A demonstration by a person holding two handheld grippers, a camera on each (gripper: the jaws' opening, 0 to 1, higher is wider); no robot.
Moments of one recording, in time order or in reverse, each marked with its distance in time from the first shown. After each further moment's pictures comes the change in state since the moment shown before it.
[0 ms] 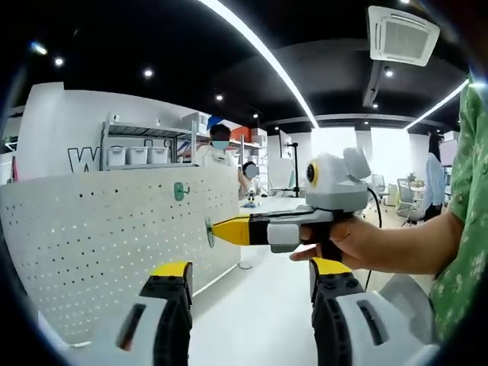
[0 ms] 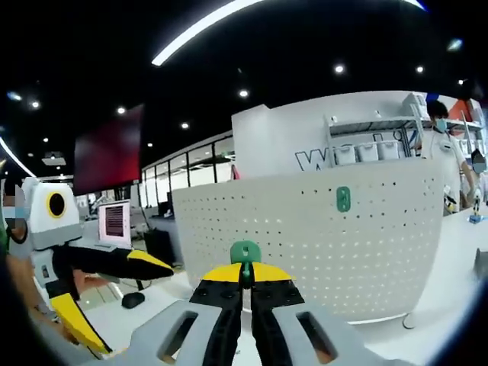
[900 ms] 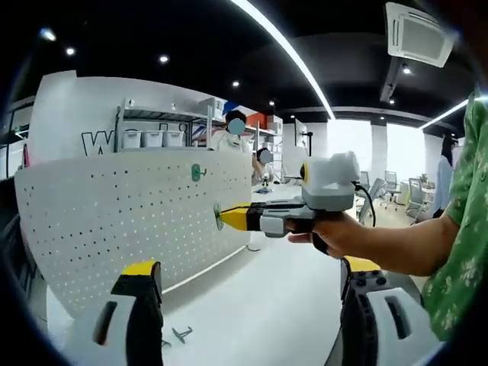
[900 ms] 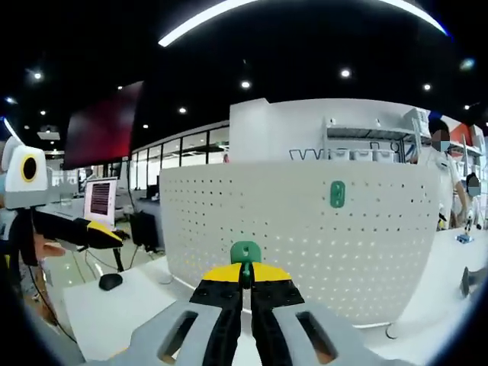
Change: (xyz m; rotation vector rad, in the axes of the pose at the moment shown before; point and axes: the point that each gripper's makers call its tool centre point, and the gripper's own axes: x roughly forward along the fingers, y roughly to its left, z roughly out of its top) left arm -0.033 0.007 -0.018 -0.057 0.084 0.088; right arm 0.016 -0.015 -0.017 -0.104 0.042 -0.053
